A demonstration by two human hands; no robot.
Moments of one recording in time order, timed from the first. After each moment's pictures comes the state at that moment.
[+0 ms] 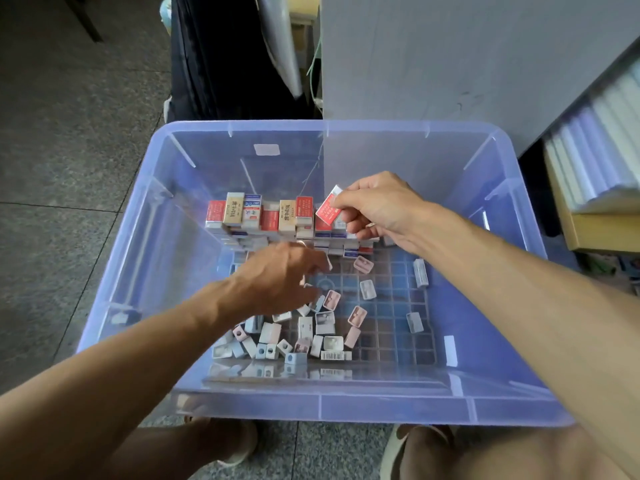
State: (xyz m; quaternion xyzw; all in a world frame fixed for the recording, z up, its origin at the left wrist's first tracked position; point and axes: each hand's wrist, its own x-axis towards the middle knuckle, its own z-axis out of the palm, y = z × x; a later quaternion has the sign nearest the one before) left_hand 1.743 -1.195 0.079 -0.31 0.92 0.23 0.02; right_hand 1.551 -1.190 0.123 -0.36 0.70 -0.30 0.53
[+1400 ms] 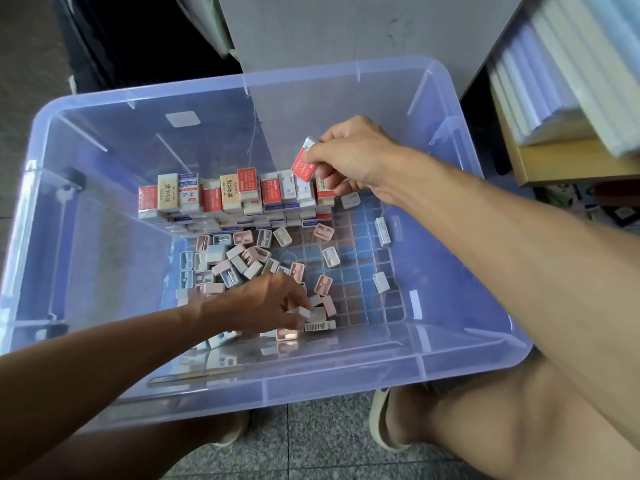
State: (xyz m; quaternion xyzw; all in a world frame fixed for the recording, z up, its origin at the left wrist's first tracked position) left_hand 1.729 -1.157 0.024 -0.28 0.83 0.45 0.18; right_hand 1.518 -1.178 0.127 -0.38 0.73 -0.31 0.47
